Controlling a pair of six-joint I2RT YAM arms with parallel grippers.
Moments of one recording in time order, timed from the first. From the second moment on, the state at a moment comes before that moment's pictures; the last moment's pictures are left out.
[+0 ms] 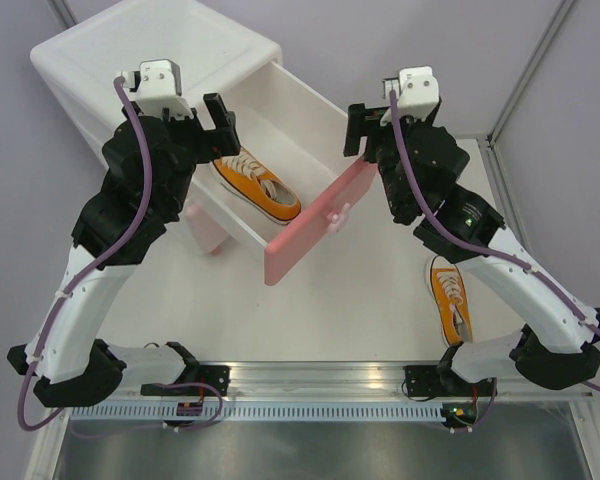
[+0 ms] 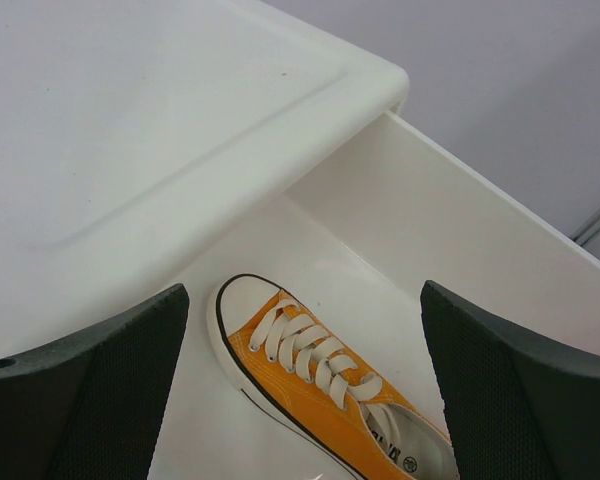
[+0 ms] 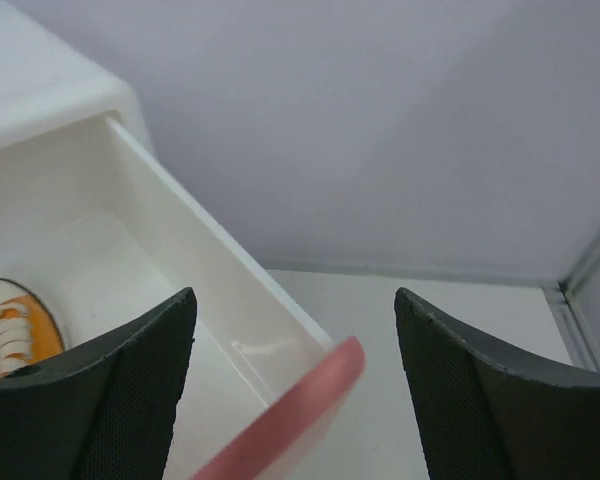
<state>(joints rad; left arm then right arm) -0.69 1.24 1.88 -0.64 -0.62 -0.16 0.91 1.36 1.79 -0.27 0.75 -0.11</state>
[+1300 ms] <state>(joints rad) -0.68 1.27 1.80 -0.57 -0.49 -0.16 0.08 1.17 0.79 -0.94 0.29 0.96</state>
